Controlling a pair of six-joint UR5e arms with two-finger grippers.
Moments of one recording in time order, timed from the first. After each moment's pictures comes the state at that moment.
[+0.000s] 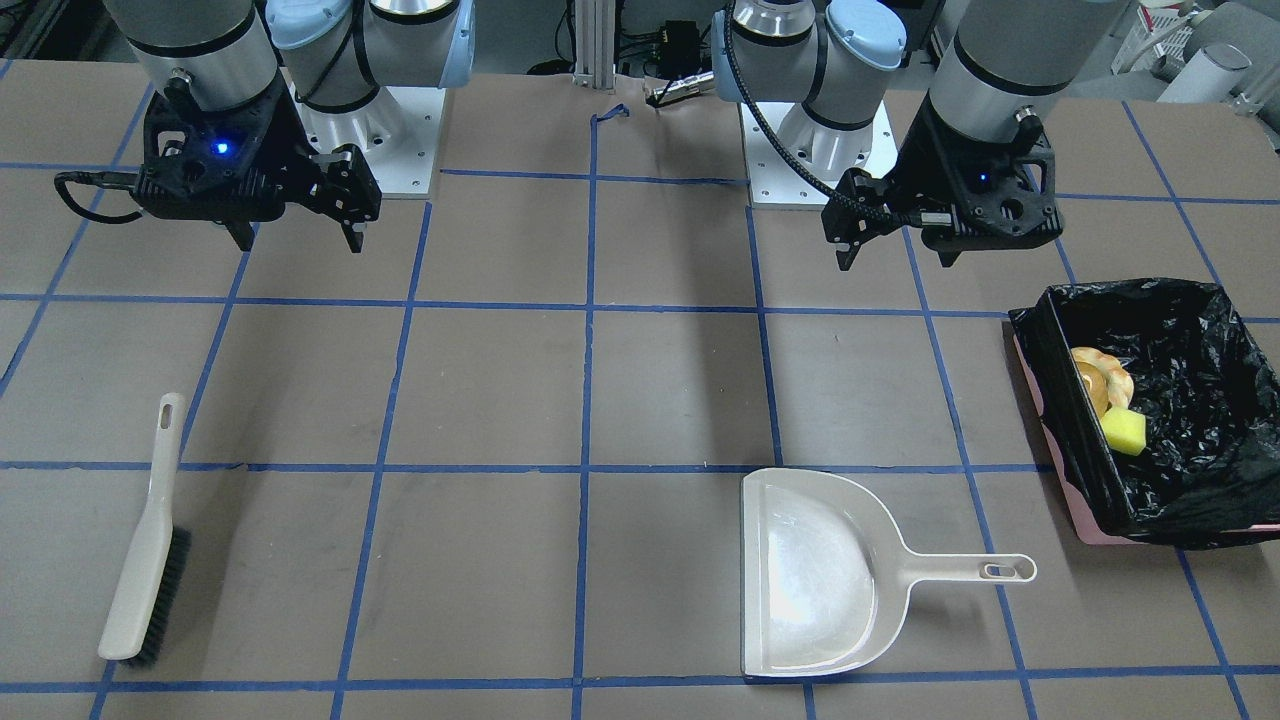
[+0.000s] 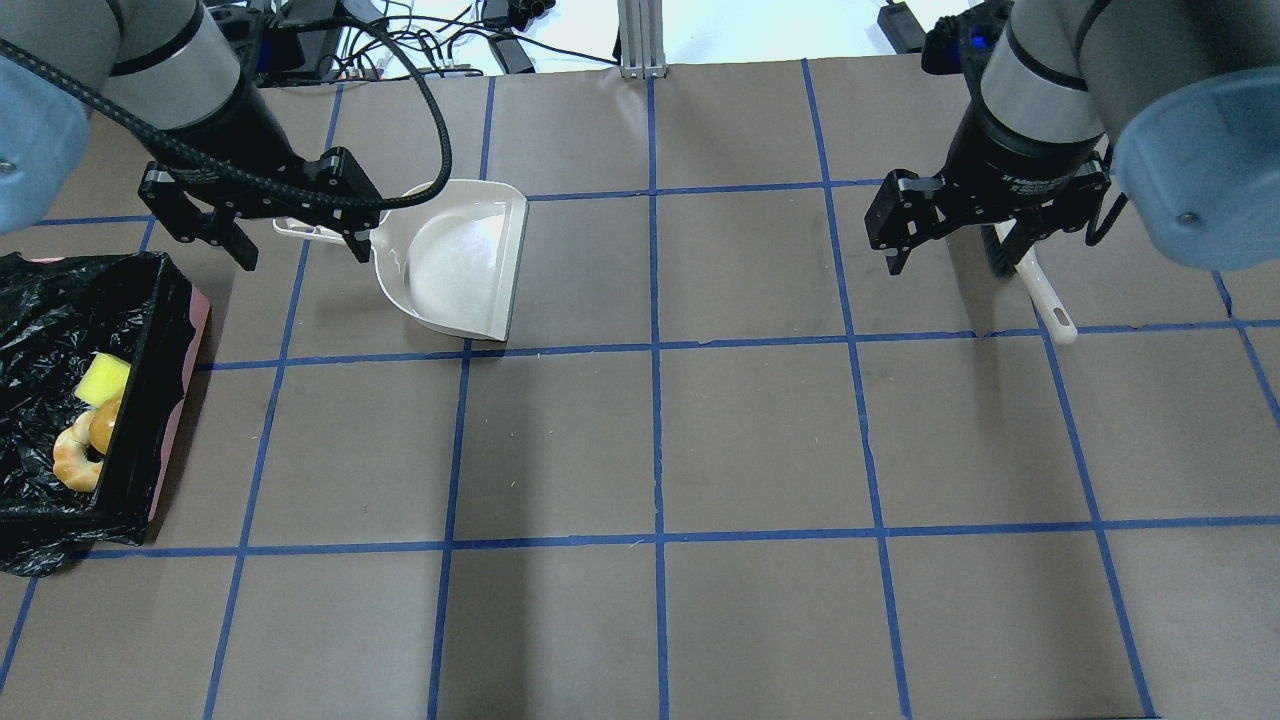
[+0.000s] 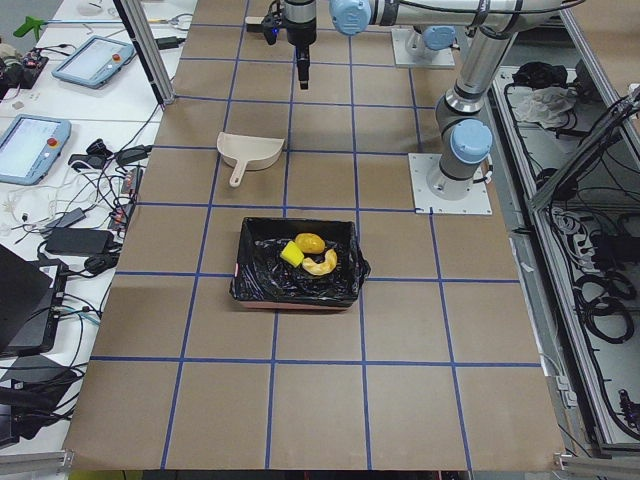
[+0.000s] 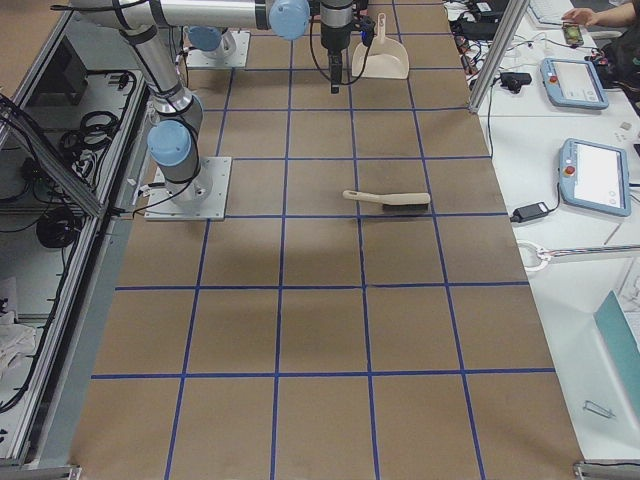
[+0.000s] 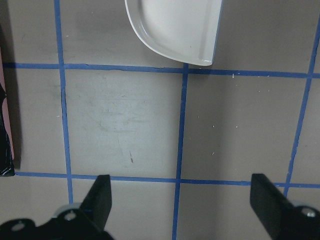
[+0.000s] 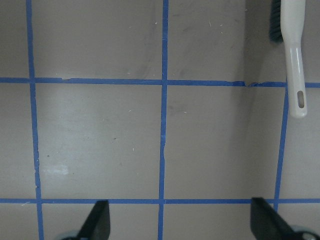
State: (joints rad) left arm -1.53 -1.56 -1.58 -1.61 1.61 -0.01; right arm 1.58 -1.63 1.67 -1.62 -1.60 -0.02
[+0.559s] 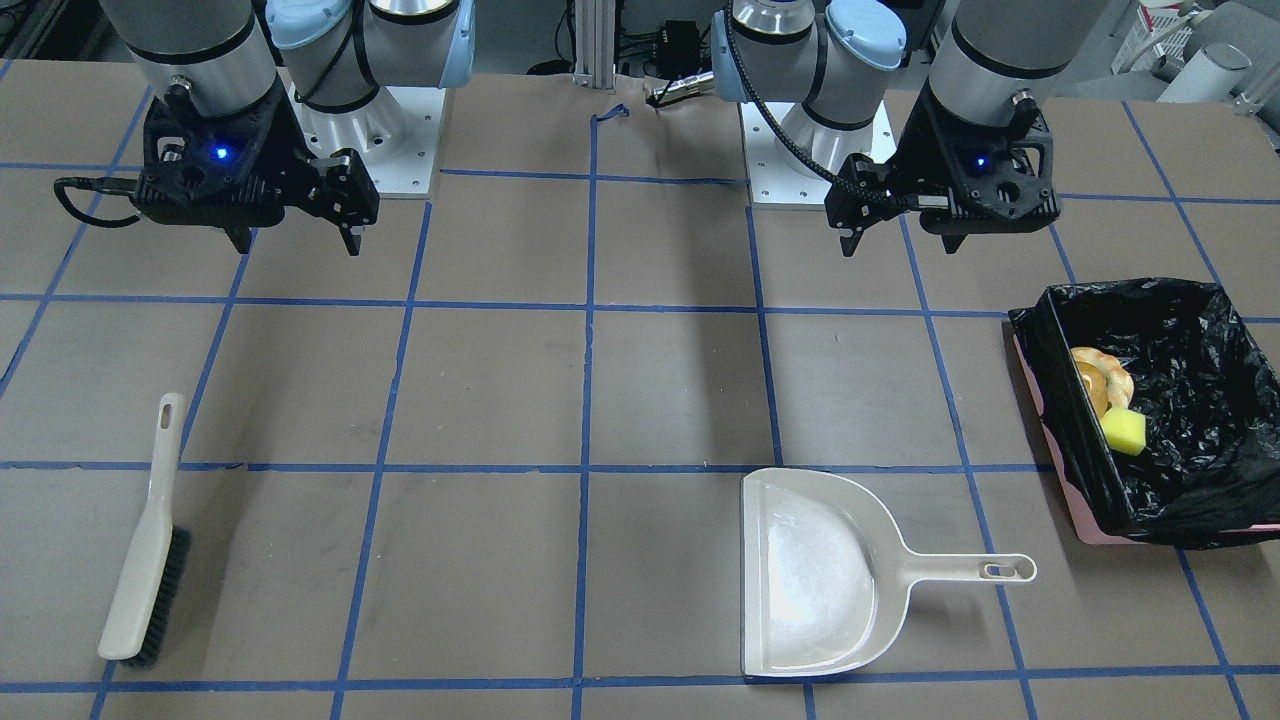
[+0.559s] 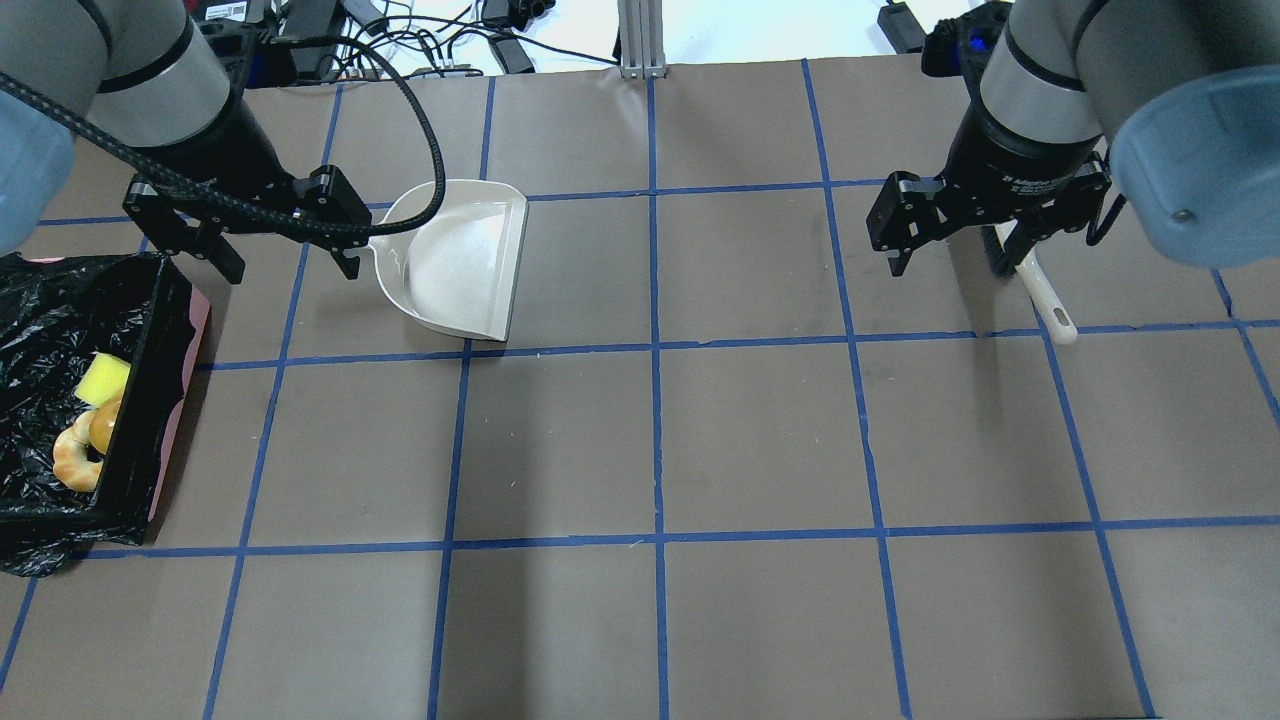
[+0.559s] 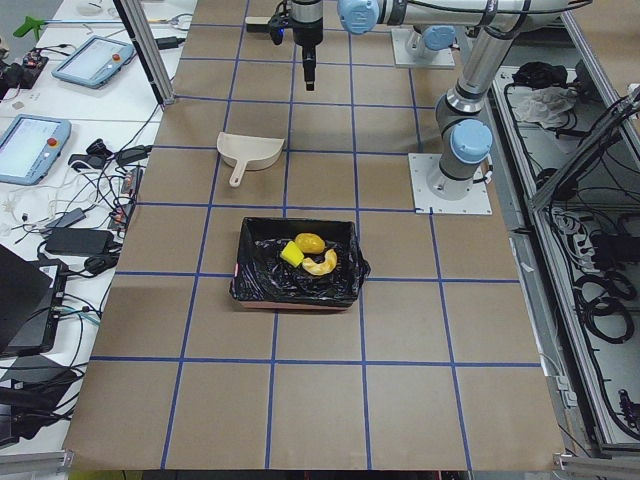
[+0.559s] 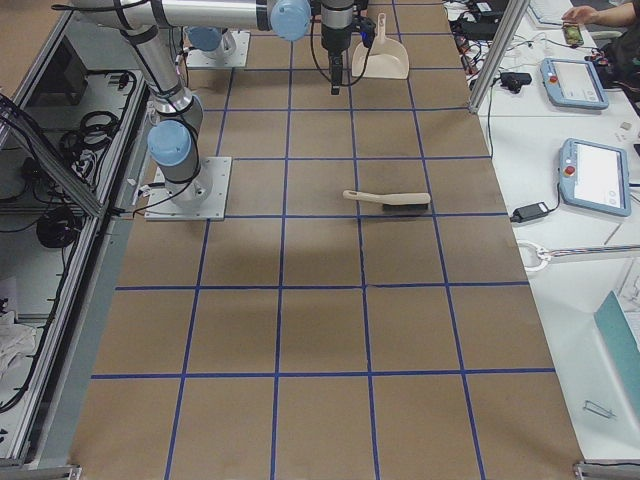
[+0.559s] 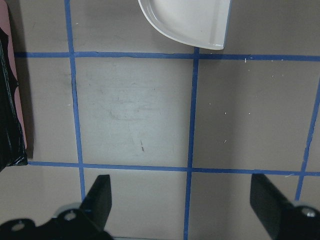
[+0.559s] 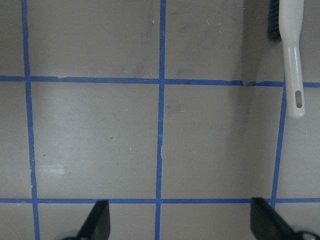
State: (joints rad) left arm -1.53 -1.54 -1.59 -1.62 1.62 0.01; right arm 1.58 -1.63 1.67 -1.62 -1.61 -0.02
